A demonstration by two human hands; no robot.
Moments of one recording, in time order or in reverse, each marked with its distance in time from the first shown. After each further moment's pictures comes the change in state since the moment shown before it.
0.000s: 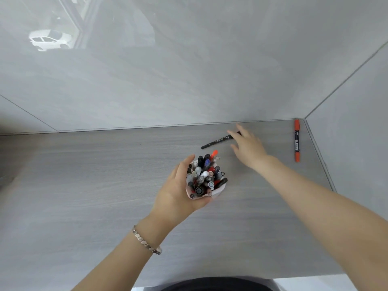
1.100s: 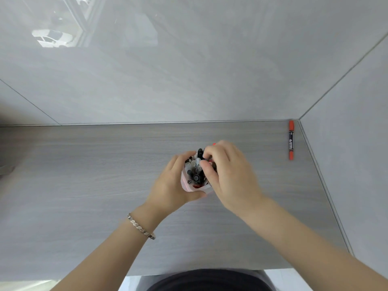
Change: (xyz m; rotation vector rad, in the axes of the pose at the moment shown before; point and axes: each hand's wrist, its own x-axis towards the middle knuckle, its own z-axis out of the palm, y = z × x) left_hand -0.002 -0.012 -0.002 0.014 0.019 0.094; right_hand -0.133 -0.108 -0.038 0.284 0.508 -0.409
